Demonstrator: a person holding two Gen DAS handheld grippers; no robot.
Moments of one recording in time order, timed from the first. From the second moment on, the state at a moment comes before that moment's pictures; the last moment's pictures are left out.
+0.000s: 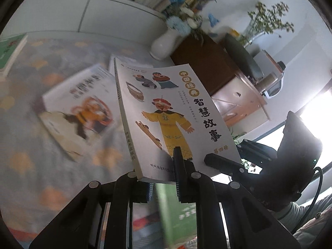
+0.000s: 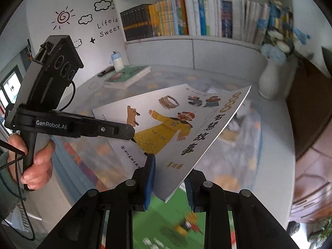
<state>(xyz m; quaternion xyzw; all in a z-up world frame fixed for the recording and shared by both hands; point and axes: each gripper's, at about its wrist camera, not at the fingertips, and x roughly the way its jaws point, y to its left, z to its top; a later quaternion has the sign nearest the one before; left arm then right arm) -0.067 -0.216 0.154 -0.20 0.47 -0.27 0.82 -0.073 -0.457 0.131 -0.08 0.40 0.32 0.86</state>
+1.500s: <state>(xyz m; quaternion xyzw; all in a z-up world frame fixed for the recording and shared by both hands) 0.106 0.174 0.096 -0.25 0.43 -0.14 0.86 0.138 -0.013 0.089 -0.07 0.42 0.38 0.82</state>
